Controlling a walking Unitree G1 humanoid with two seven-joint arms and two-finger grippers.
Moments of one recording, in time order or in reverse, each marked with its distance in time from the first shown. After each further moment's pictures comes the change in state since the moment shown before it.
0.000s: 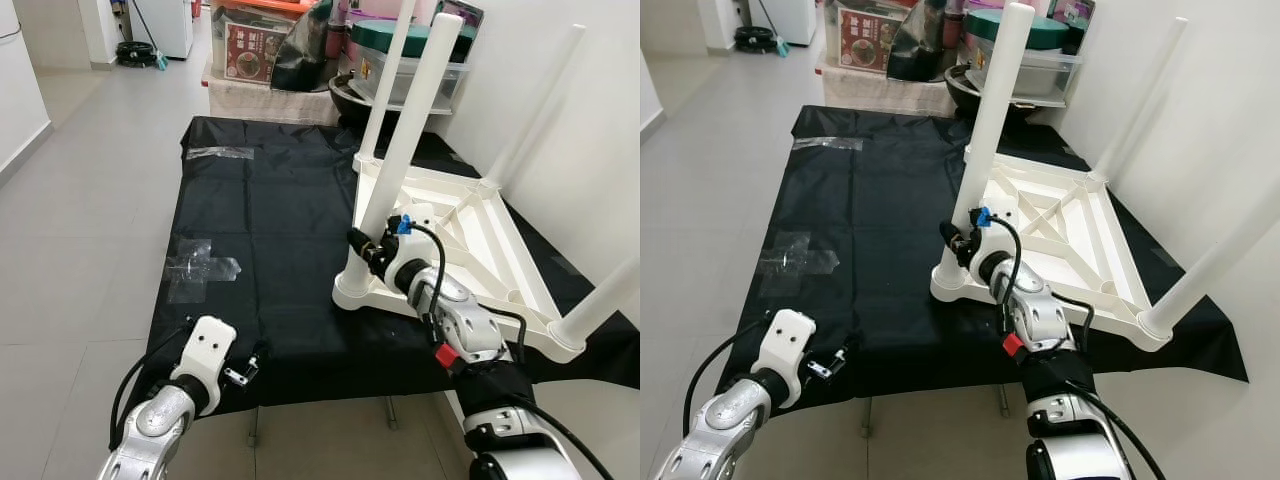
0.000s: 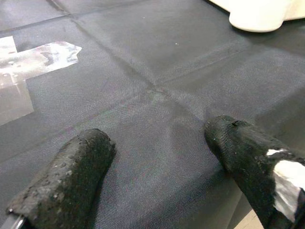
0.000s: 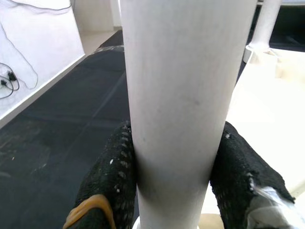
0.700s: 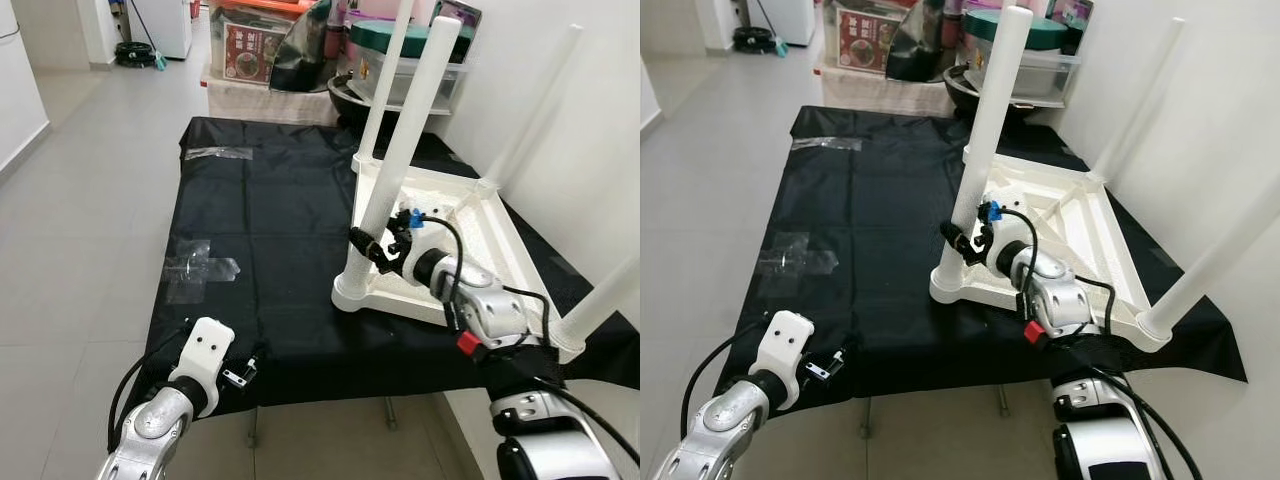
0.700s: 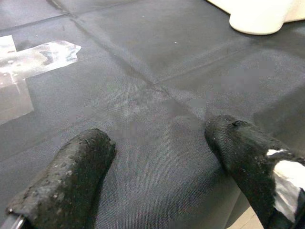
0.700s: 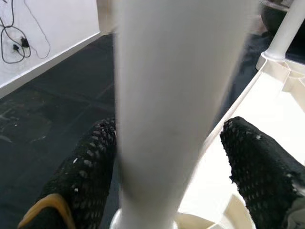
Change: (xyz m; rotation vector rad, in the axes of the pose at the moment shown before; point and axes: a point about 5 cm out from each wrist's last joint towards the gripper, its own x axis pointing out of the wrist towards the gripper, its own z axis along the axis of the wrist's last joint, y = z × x) left arm -0.003 0.001 0.000 0.003 0.004 0.005; right arm -0.004 -0.011 0.009 -0.138 0.058 0.128
